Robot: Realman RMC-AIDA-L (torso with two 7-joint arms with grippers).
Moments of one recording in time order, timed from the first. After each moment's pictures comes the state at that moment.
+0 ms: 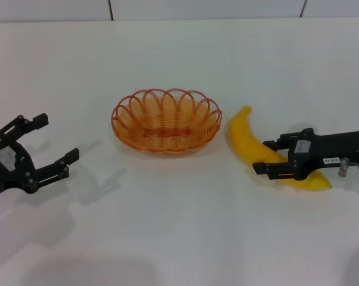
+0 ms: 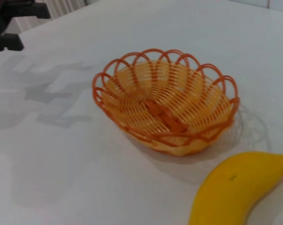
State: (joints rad) left arm -0.19 -2.04 1.03 0.63 1.41 1.40 -0.77; right arm 0.46 2.00 -0.92 -0.61 -2.06 -1.33 1.45
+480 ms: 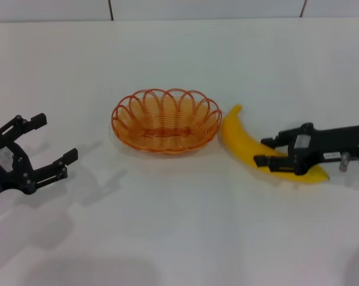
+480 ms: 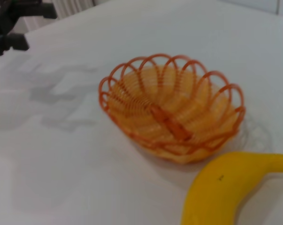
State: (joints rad) left arm -0.19 -2.04 1.02 0.63 1.41 1.43 -0.77; right arm 0.46 2.00 -0.94 -0.66 -2.05 -1.35 1.47
